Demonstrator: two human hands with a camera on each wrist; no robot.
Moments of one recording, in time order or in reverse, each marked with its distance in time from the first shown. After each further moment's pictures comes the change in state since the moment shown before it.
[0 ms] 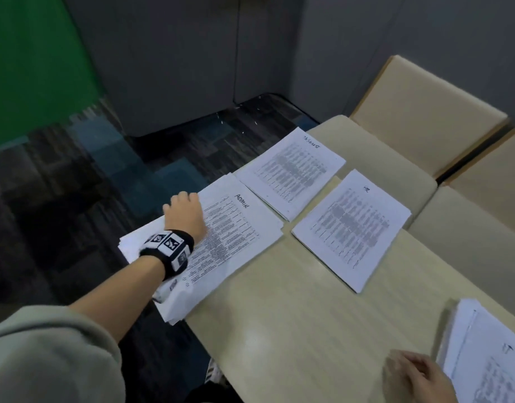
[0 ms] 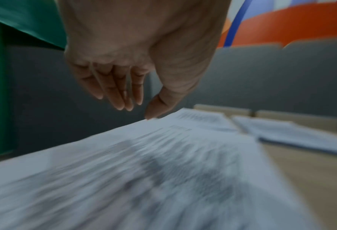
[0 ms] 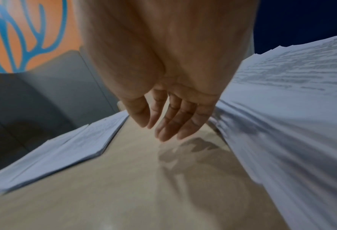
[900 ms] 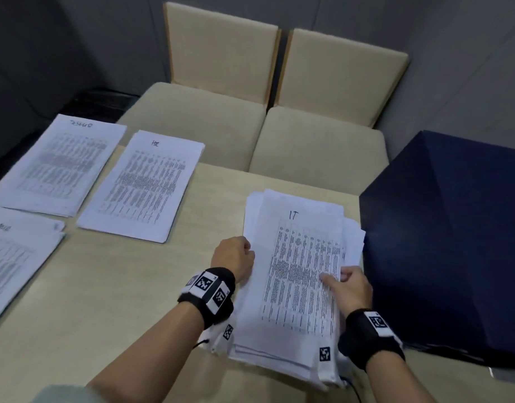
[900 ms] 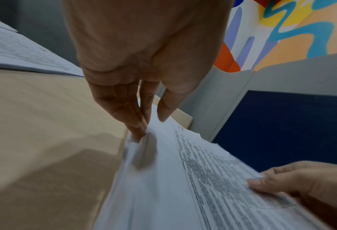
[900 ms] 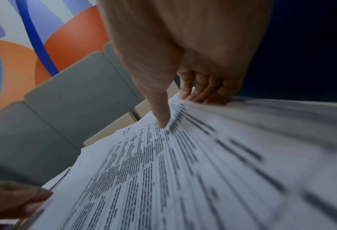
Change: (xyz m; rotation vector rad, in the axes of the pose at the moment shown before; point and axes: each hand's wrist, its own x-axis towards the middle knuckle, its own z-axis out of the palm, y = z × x) left_hand -0.285 0.439 0.088 -0.384 -0.434 0.613; right_hand 0.044 0.122 -0.226 -0.119 0.361 0.177
